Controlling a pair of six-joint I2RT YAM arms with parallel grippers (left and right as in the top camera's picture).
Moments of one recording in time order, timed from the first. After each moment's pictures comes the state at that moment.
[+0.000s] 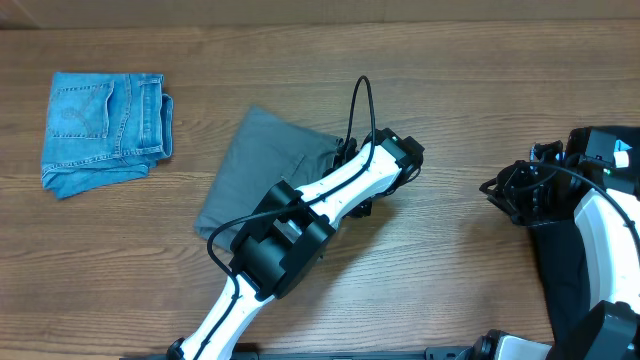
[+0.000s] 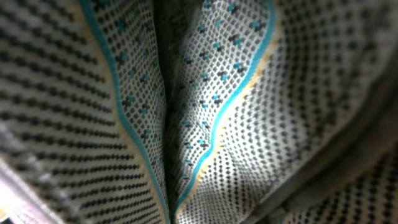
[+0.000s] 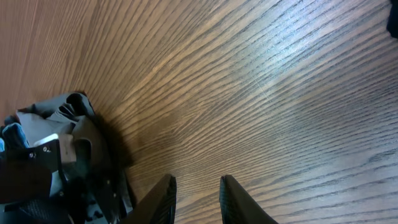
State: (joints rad) left arm -0.82 2.36 1.88 -1.39 -0.42 -0.73; right arm -0.34 1.45 1.01 -0.91 -0.50 0.36
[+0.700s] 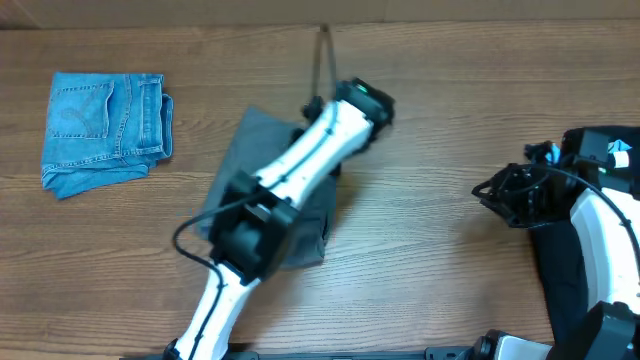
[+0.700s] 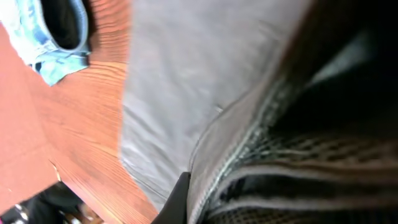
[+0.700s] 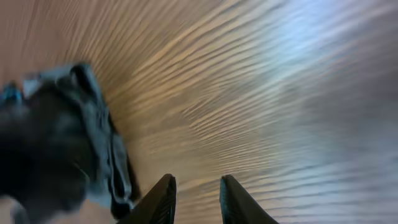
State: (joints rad) left arm -0.63 2.33 2.12 -1.68 -0.55 -0.73; right arm -0.30 1.45 1.01 -0.95 -0.56 0.26
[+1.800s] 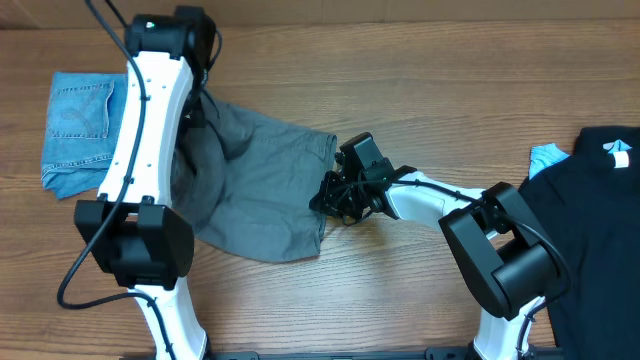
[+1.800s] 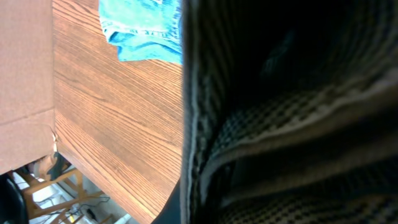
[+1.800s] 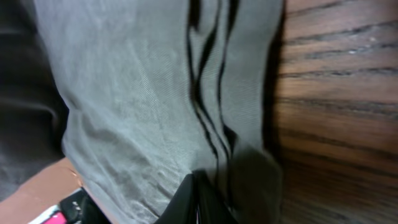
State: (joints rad) left arm -0.08 2.06 2.13 -1.69 -0.51 -0.44; right arm 0.55 1.99 1.04 -0.14 -0.57 0.94
